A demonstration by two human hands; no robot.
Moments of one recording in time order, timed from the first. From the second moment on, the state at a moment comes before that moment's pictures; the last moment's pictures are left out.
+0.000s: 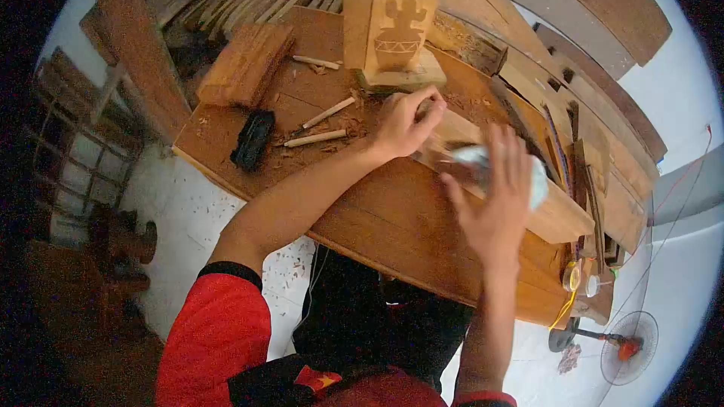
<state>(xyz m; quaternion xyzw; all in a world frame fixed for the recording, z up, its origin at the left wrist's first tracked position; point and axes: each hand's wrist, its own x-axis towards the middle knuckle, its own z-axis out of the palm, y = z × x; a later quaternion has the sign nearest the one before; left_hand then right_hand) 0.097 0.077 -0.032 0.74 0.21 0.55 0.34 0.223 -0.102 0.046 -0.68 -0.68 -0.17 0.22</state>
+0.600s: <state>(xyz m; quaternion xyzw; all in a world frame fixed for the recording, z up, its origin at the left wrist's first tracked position) 0.040 0.138 0.011 0.58 0.38 0.71 0.09 0.285 -0.140 0.042 -0.75 -0.59 -0.22 0.21</state>
